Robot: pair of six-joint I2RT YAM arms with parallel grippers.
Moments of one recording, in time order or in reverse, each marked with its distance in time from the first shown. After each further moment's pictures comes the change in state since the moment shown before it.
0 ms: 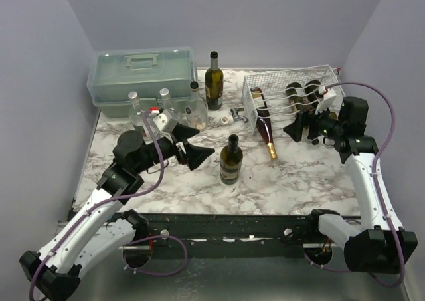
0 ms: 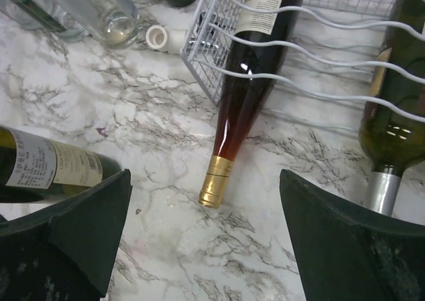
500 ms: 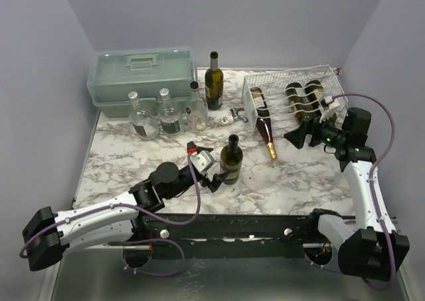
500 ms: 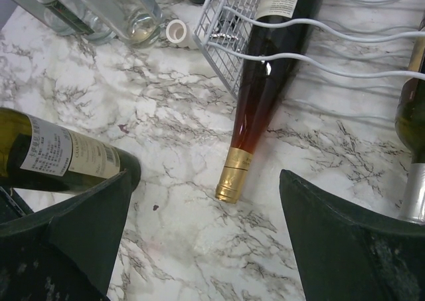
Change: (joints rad) left arm -0.510 0.052 -0.344 0.335 -0.585 0.320; right arm -0.128 -0.060 -0.178 0.157 -0.203 0.072
